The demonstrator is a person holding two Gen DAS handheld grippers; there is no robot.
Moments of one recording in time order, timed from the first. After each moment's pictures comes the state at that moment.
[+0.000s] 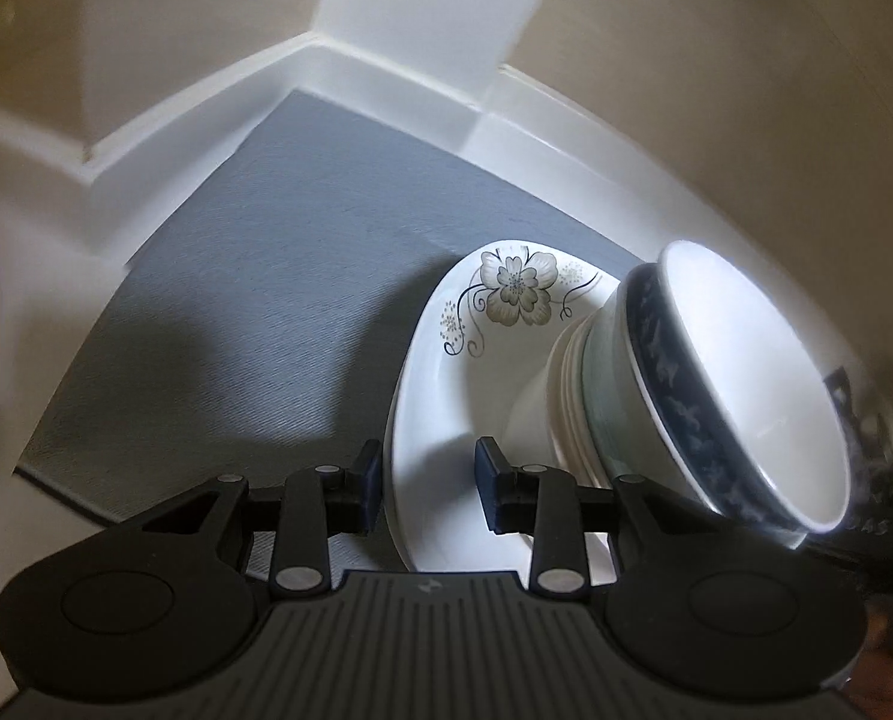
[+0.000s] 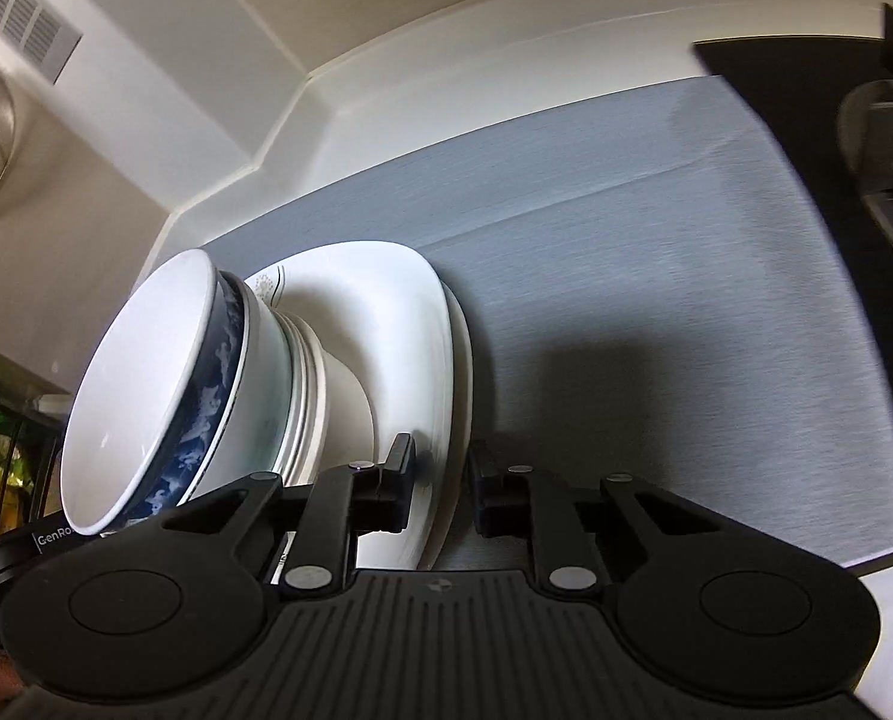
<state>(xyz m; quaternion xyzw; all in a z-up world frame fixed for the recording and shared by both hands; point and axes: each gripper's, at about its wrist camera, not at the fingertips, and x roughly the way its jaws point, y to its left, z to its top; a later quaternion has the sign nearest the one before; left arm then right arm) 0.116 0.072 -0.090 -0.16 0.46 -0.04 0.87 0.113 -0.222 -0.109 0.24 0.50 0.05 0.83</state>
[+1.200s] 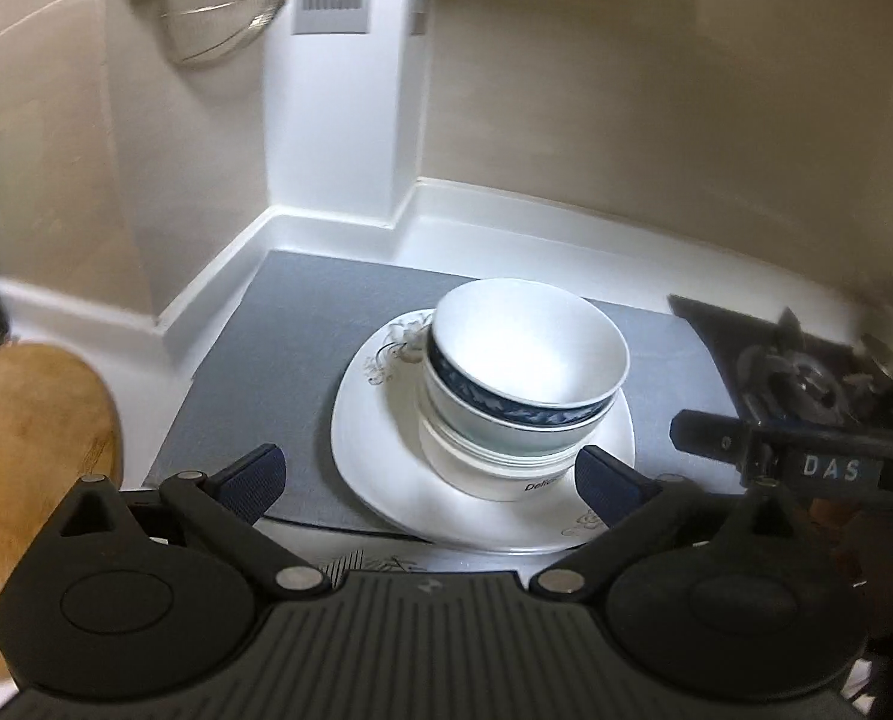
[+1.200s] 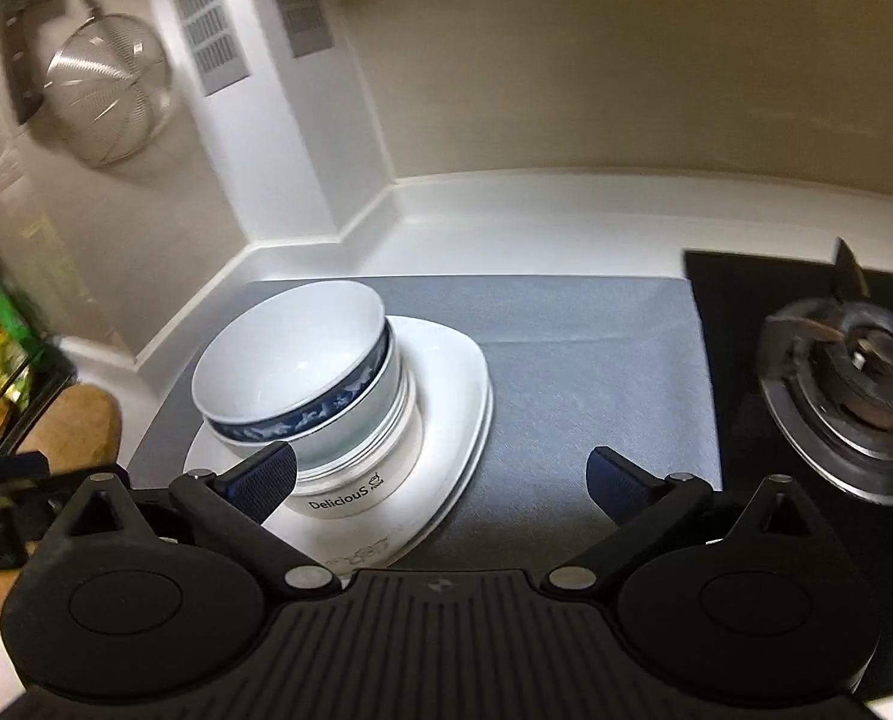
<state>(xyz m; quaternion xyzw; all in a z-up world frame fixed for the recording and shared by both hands) 0.007 -0.004 0.015 -0.02 0.37 -0.02 0.93 0.035 -0.224 -0.033 0.10 0.39 0.08 0.91</state>
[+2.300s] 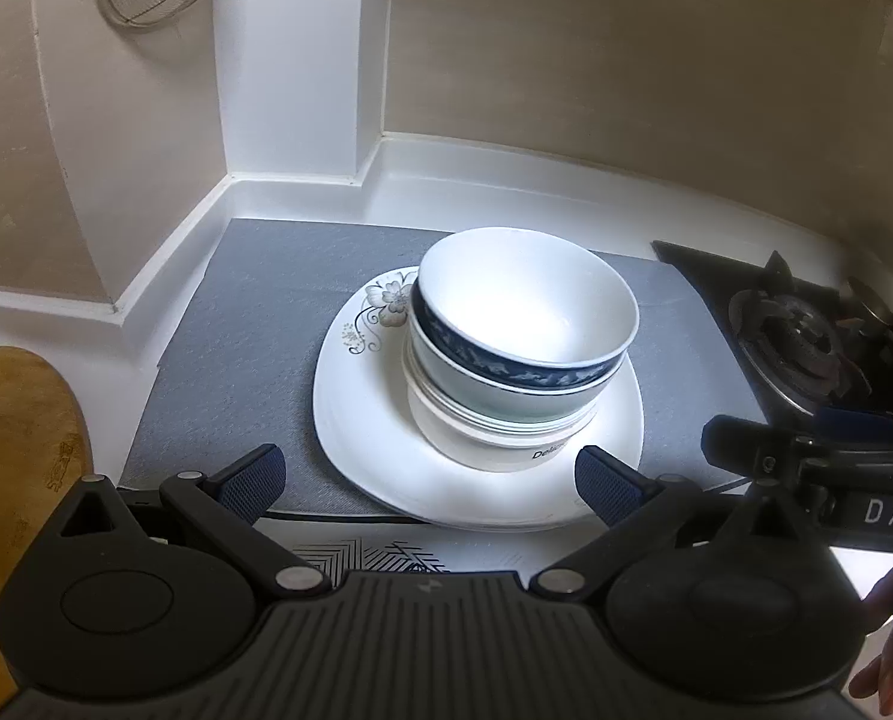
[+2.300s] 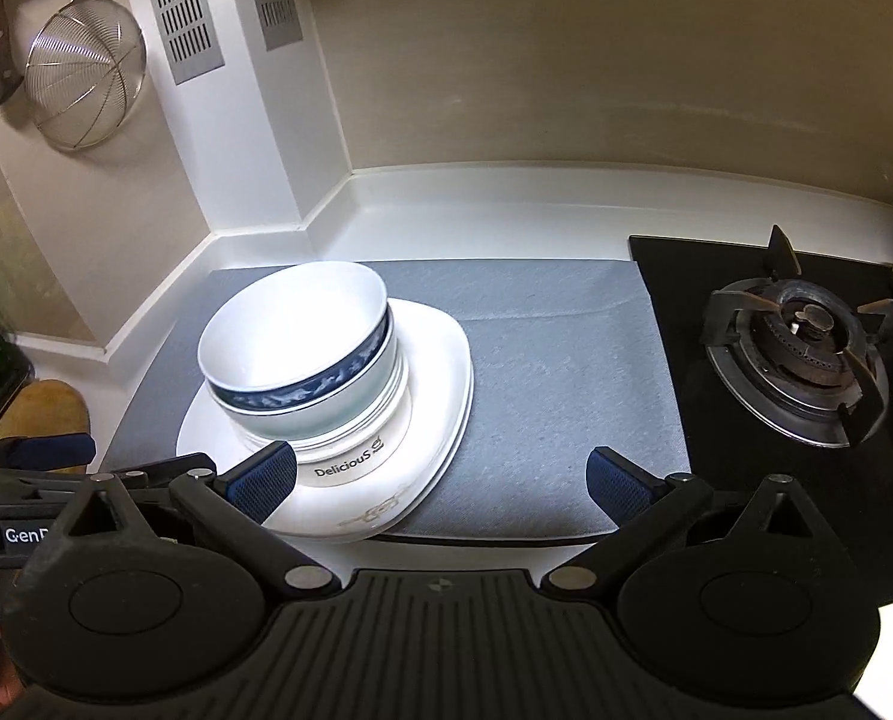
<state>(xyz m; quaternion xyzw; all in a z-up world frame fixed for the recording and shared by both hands) 0.027 0.007 -0.004 -0.01 0.41 -0.06 0.91 0.005 -0.189 -0.018 0.08 0.40 0.01 0.91</state>
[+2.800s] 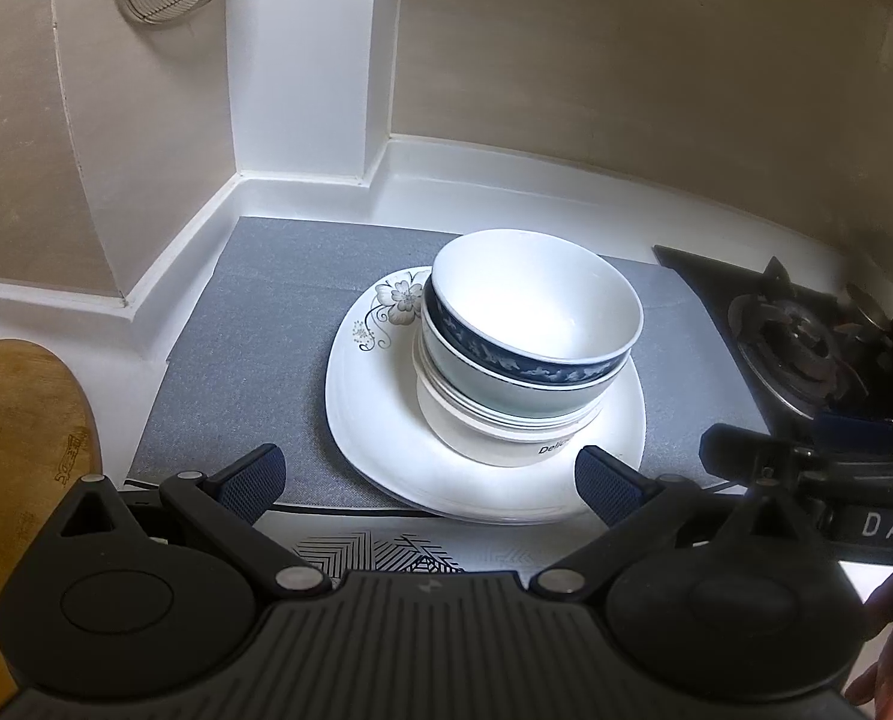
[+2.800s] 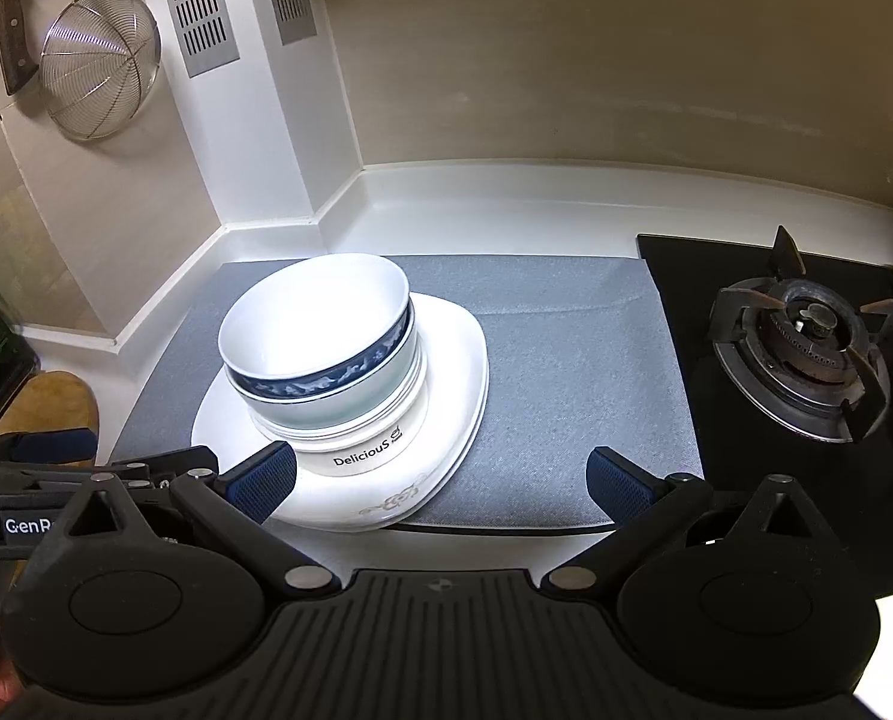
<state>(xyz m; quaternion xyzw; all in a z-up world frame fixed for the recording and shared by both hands) 0.021 0.013 -0.001 -0.02 0.41 -0.06 0.91 0.000 -0.182 -0.015 0.07 0.40 0.02 0.91</state>
